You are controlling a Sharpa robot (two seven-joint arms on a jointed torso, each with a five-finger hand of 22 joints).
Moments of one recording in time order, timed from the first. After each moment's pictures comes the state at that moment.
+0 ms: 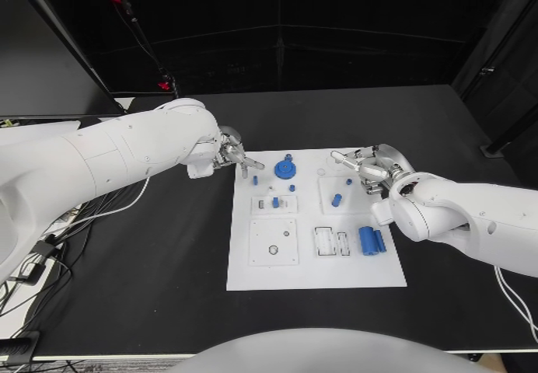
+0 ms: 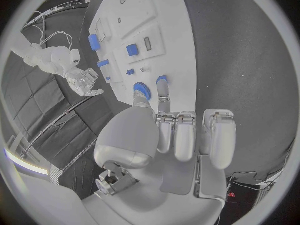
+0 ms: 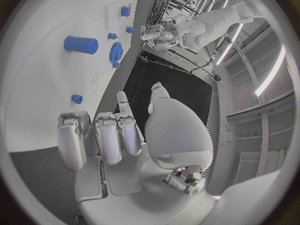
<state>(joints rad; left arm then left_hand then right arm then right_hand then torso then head) 1.42 -0.37 -0.24 0.92 -0.85 0.26 -0.40 1.24 0.18 -0.41 0.29 0.11 1.21 0.01 0.30 0.58 1.45 -0.03 1.57 1.31 1.47 -0.07 1.57 1.31 0.01 1.46 0.05 1.57 1.31 1.16 -0.94 -0.12 1.59 -0.45 -0.63 0.08 1.18 -0.03 -0.15 0.29 0.21 0.89 0.17 0.23 0.10 1.46 0.09 1.57 1.31 1.47 0.04 1.57 1.31 0.01 1.47 0.15 1.57 1.31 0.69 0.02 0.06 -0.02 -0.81</state>
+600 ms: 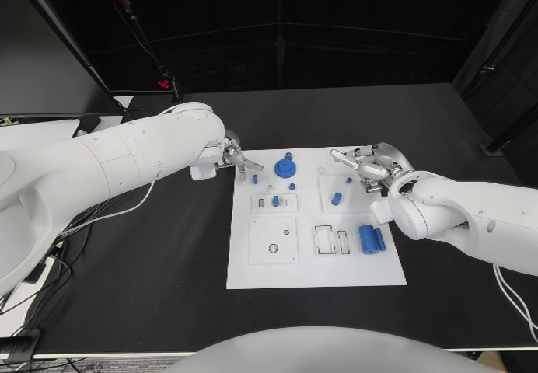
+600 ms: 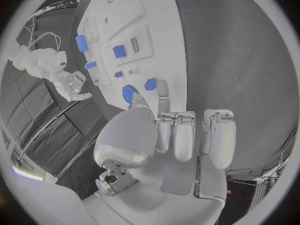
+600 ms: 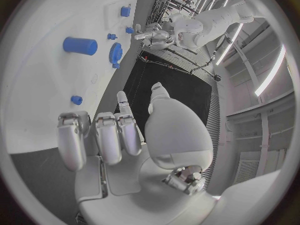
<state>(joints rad) 1.40 -0.34 -0.24 0.88 -0.89 0.25 -0.48 1.16 0.20 -0.41 0.29 0.06 1.22 0.01 0.27 0.59 1.46 -0.03 1.57 1.31 1.47 -0.07 1.57 1.31 0.01 1.46 0.05 1.57 1.31 1.16 -0.94 -0.12 1.59 -0.45 -0.63 0.08 1.18 -0.03 -0.15 0.29 0.21 0.89 0.17 0.23 0.10 1.46 0.09 1.57 1.31 1.47 0.04 1.57 1.31 0.01 1.47 0.15 1.57 1.31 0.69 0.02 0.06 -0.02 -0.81</state>
